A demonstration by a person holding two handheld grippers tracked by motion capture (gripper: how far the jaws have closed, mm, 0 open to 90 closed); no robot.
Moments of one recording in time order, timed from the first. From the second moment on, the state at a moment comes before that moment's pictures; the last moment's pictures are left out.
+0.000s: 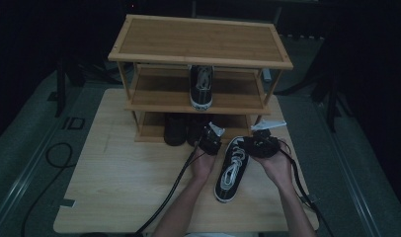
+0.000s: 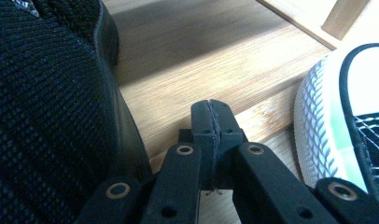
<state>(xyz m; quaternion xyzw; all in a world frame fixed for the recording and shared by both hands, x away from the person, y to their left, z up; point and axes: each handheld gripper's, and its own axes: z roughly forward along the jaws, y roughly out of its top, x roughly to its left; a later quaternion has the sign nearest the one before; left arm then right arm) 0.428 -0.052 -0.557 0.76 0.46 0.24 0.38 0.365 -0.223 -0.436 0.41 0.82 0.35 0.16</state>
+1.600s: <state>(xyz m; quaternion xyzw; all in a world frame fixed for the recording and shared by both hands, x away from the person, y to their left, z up) 0.428 -0.051 -0.557 0.76 0.47 0.23 0.38 0.322 -0.216 -0.476 0.42 0.85 0.29 0.13</state>
